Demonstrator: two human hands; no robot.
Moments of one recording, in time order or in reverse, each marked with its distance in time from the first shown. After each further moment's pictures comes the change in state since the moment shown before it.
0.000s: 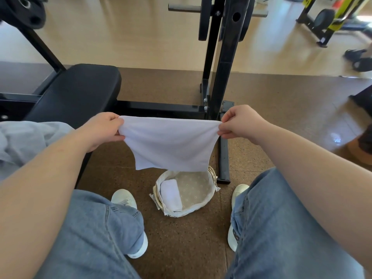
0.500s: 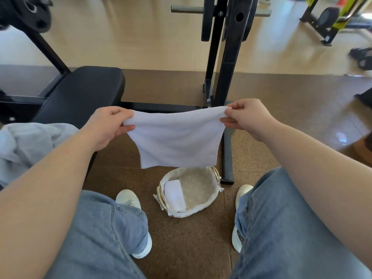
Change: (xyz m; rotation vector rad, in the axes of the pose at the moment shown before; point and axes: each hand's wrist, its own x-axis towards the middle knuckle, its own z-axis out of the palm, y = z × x) left_hand -0.016 0.018 0.001 -0.321 0.018 0.069; right_hand 0.000 -0.006 -0.003 0.283 0.108 -0.028
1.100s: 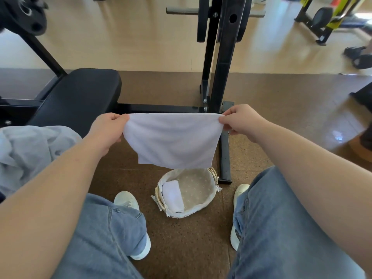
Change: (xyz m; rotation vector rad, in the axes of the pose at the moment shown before) left_hand -0.005 -0.006 0.017 0.215 0.168 -0.021; right_hand 0.001 0.002 0.003 -0.338 -0.025 0.018
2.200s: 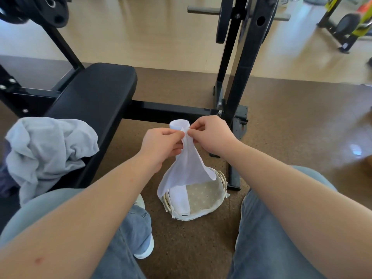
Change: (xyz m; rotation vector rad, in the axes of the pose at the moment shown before) left_hand -0.049 0.010 0.072 -0.272 -0.150 -0.067; right_hand -0.012 -0.041 0.096 -0.084 -0.091 -0.342
